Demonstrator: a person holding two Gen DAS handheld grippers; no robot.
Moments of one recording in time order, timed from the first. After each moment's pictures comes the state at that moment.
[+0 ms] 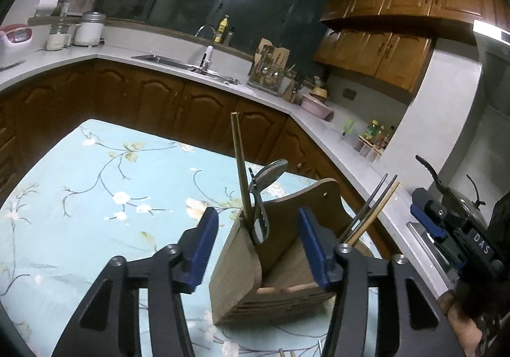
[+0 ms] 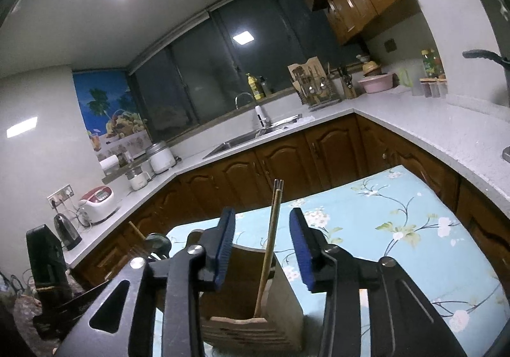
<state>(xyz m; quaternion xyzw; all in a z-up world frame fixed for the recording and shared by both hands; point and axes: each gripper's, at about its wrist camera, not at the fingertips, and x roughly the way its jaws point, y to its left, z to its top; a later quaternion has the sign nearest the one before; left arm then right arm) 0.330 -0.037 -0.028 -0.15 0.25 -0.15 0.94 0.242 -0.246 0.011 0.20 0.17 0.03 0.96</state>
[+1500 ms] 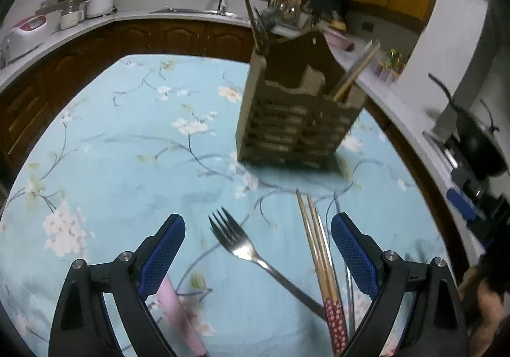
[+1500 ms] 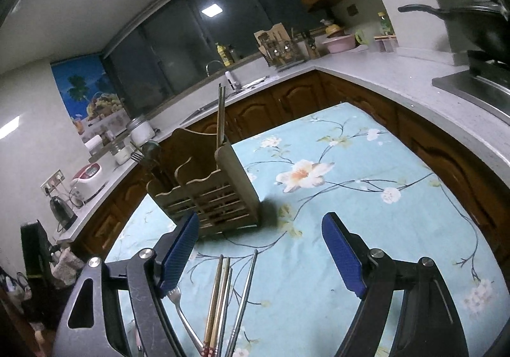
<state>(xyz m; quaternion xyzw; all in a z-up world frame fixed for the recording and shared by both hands) 0.174 -0.043 -0.039 -0.07 0.39 -0.11 0.91 0.099 -0.265 -0.033 0.23 0.26 -0.01 0.94</state>
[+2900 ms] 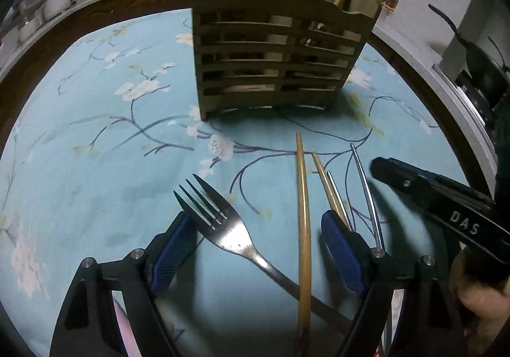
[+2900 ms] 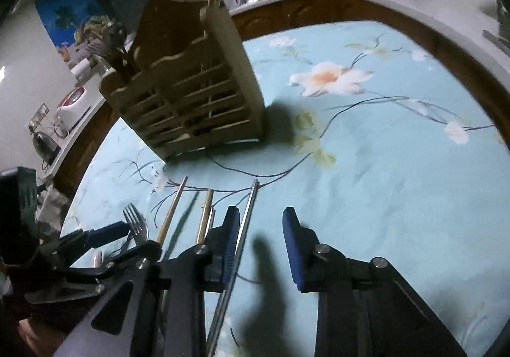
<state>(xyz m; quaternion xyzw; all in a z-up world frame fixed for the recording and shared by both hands) 0.252 -0.092 -0.104 0.00 0.49 -0.14 0.86 0.175 -0.223 -0.120 0.18 0.44 0.03 0.88</state>
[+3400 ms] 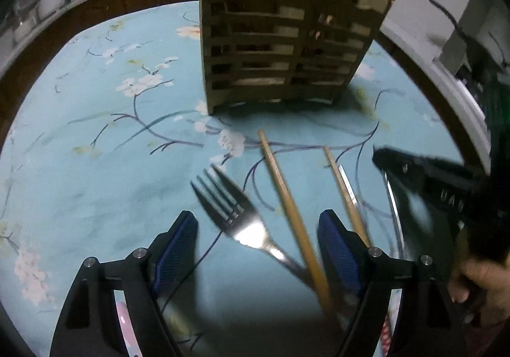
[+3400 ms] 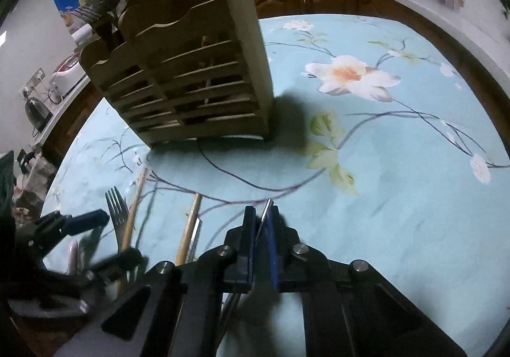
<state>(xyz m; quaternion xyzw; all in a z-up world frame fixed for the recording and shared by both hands) 0.262 -0.087 -0.108 0.00 0.50 -0.15 0.85 0.202 -0.216 -0.130 0.11 0.49 0.05 0.87</state>
